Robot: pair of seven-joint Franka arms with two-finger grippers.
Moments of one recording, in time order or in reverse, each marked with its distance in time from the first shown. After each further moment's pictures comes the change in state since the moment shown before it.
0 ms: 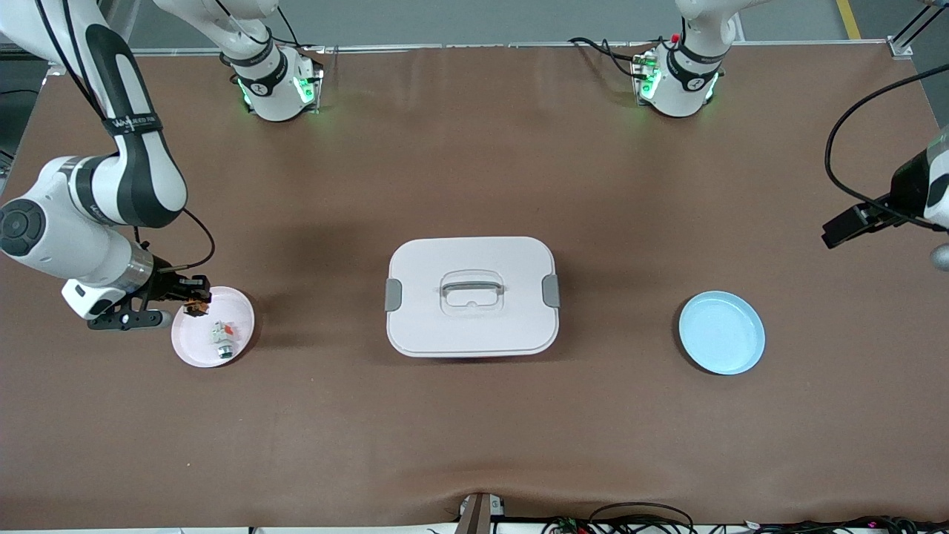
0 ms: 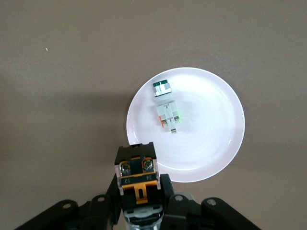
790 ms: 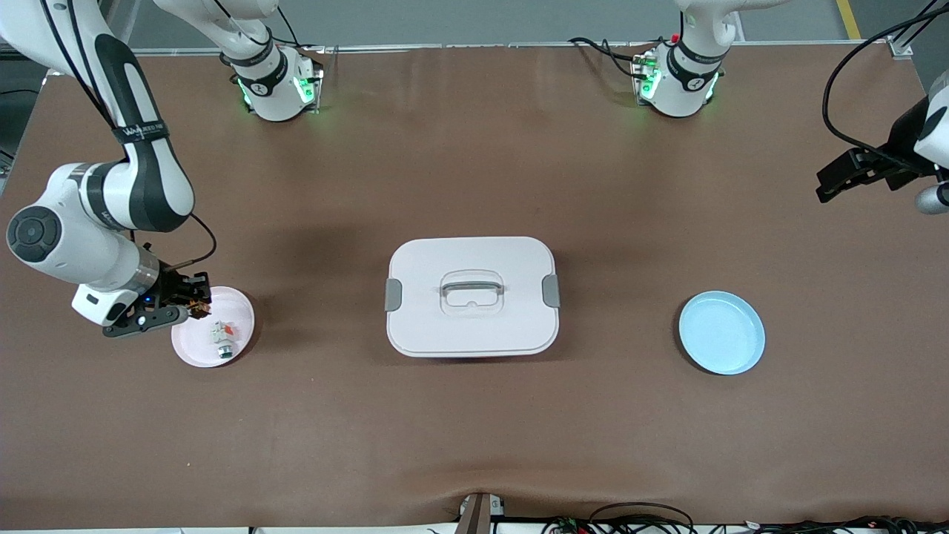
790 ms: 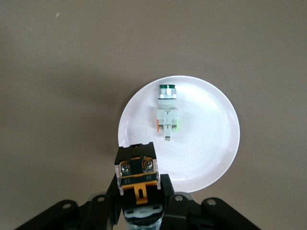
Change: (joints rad) left arm -0.170 -0.141 0.179 -0.125 -0.051 -0.013 0.135; right arm 0.000 0.025 0.003 0.002 -0.060 0.024 -0.330
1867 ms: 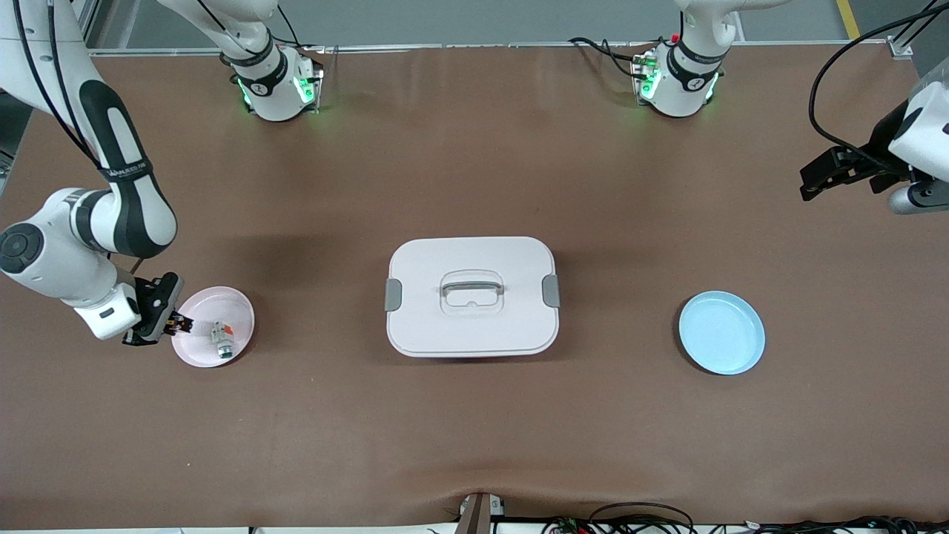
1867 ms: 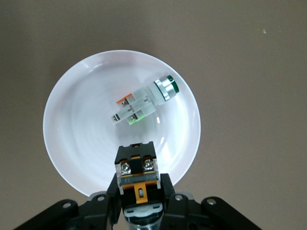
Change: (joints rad) left arm -0.006 0.007 -0.010 -0.011 -0.014 0.002 0.044; right arm -0.117 0.150 -0.002 0.014 -0.003 0.237 -1.085
